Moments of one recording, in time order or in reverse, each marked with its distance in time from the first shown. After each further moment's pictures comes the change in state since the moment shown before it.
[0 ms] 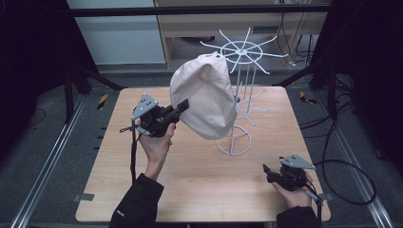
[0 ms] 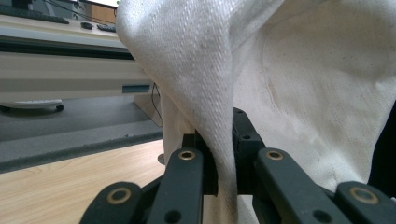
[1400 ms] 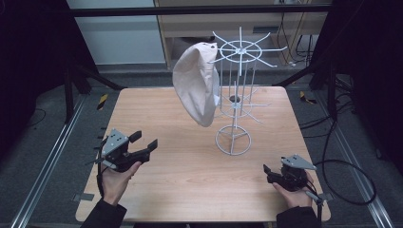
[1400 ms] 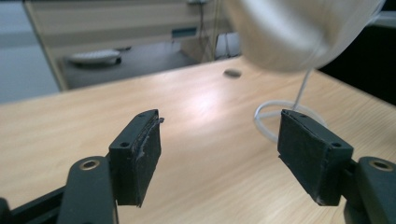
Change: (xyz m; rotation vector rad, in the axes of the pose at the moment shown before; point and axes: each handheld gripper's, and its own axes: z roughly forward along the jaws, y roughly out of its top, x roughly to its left) left arm 0.053 -0.072 -0.100 0.238 0.190 0.098; right arm -0.001 -0.002 0.000 -0.004 -0.012 0.016
